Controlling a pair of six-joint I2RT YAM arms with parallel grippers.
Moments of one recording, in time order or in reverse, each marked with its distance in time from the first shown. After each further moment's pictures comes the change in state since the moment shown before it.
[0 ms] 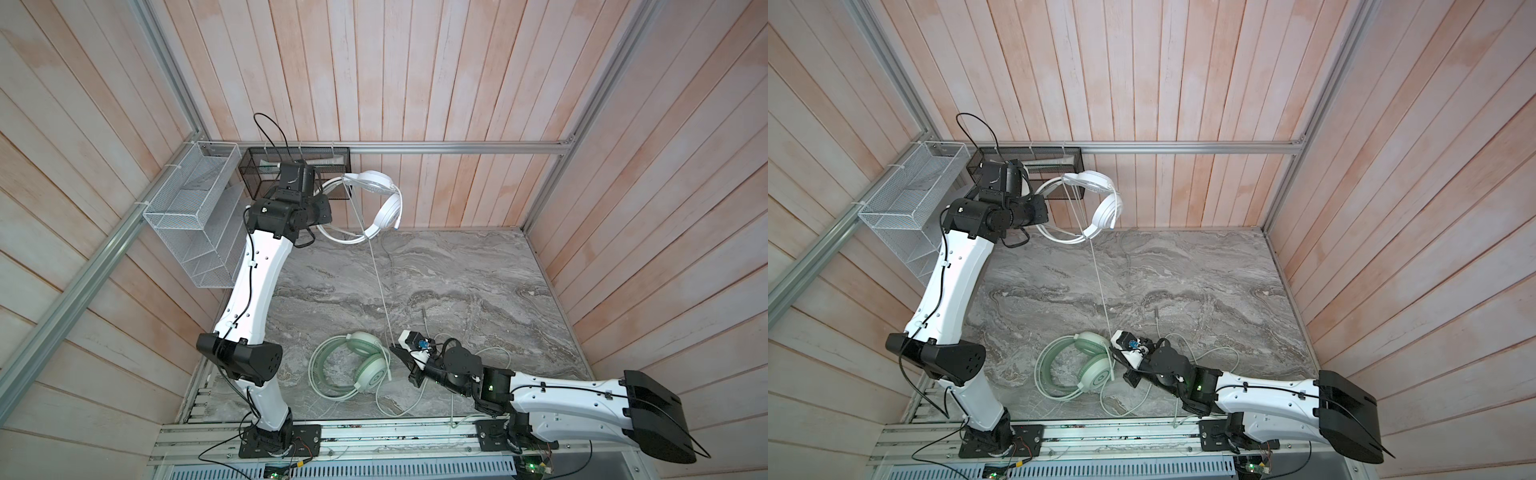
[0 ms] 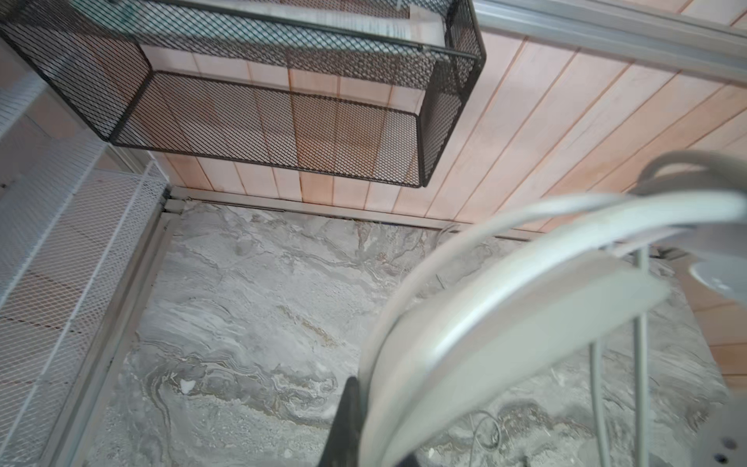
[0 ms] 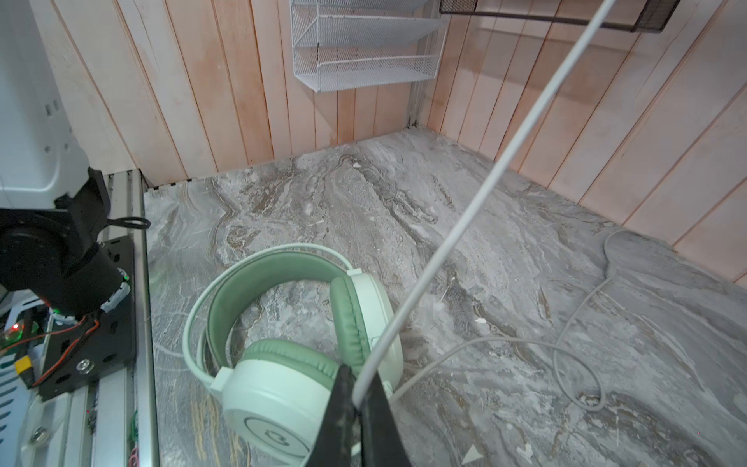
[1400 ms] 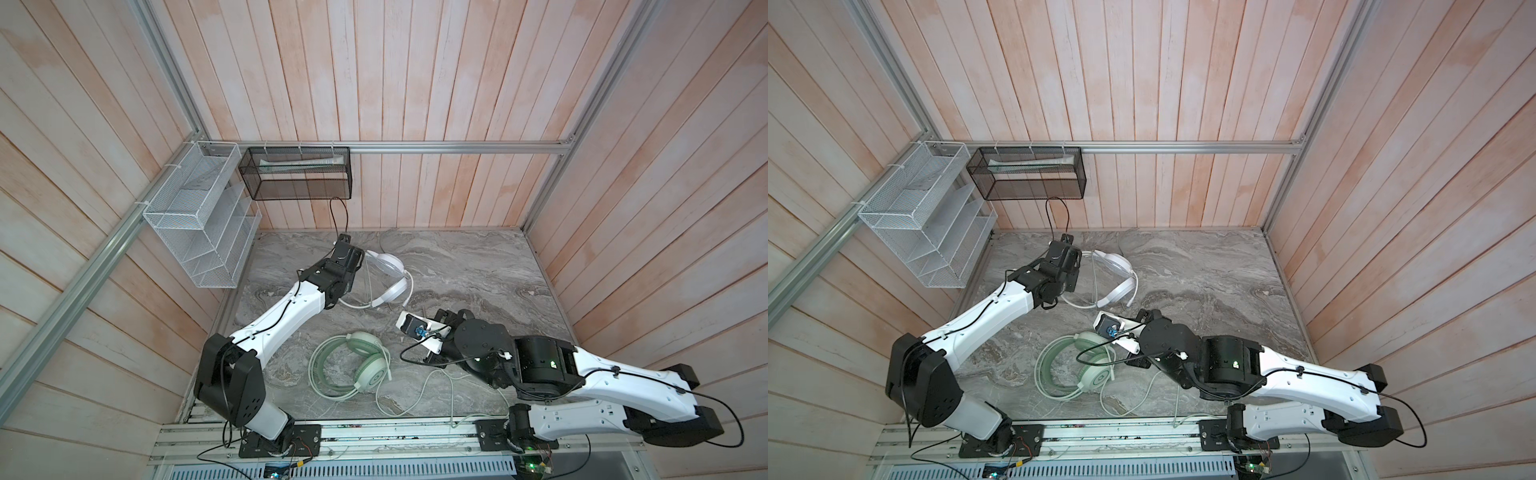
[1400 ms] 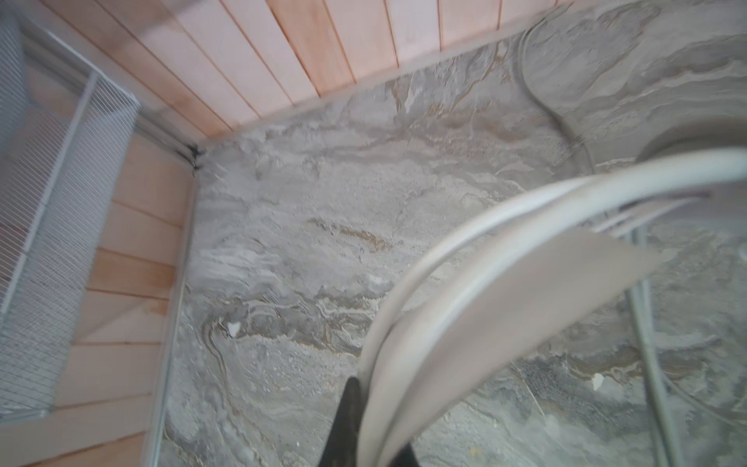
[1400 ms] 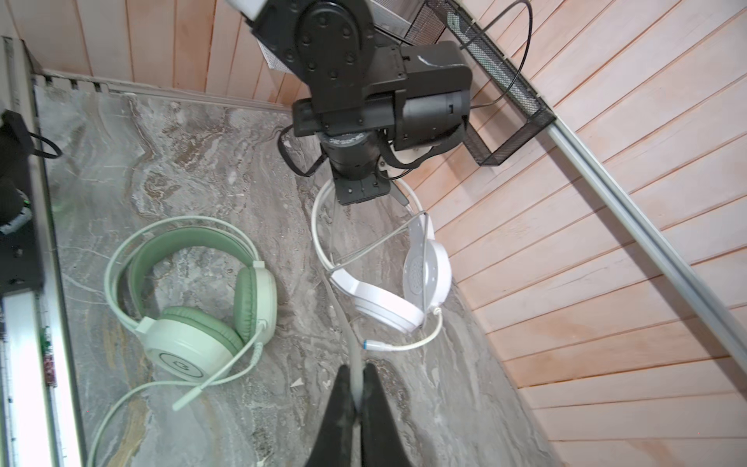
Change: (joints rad) left arm -0.274 -0.279 -1.020 0.548 -0.430 0.235; right arm 0.169 -0.017 0.822 -1.011 0.393 -0.342
